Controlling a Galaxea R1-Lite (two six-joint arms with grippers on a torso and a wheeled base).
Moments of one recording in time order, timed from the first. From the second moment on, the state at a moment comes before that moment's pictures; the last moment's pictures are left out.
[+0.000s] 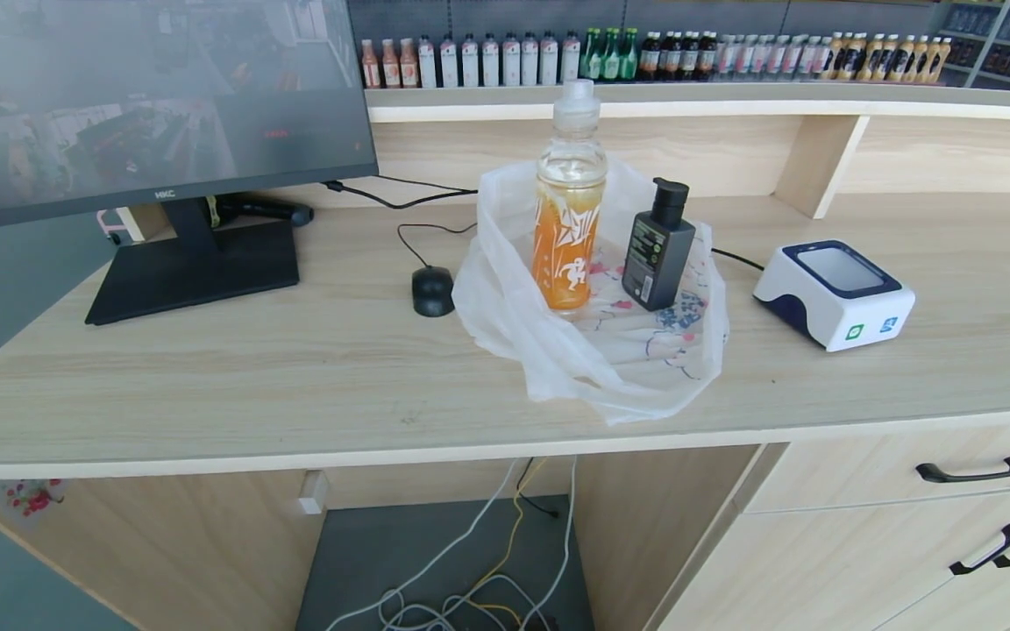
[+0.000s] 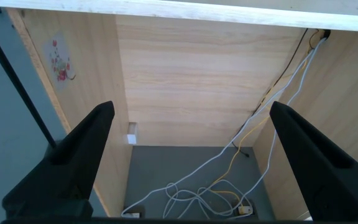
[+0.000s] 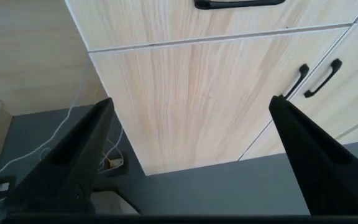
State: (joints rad) left arm 0.00 0.00 0.00 0.00 0.00 0.00; right arm -0.03 0.16 0.00 0.00 -0.06 -0.01
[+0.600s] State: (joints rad) left arm 0.00 0.00 0.00 0.00 0.00 0.00; right arm 0.01 0.00 0.00 0.00 -0.04 0.02
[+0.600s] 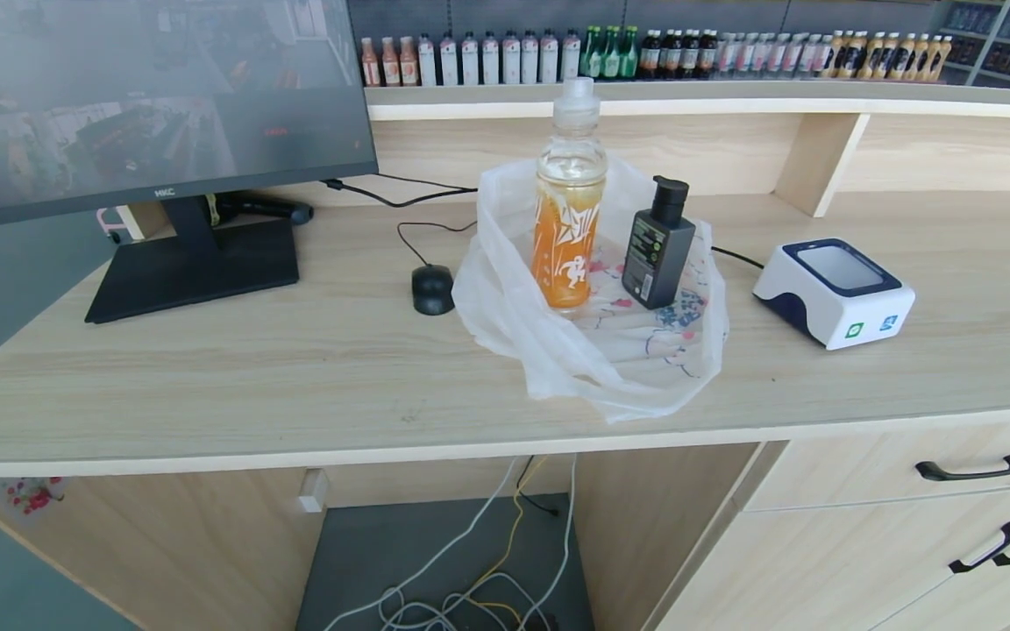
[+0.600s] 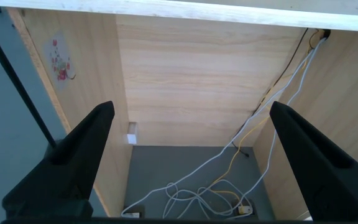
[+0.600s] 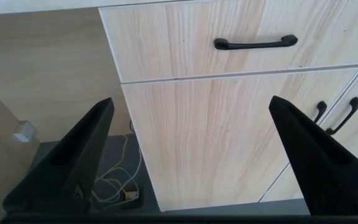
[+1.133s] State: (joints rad) left arm 0.00 0.00 0.00 0.00 0.00 0.00; right arm 0.00 0.00 0.00 0.00 -0.04 0.02
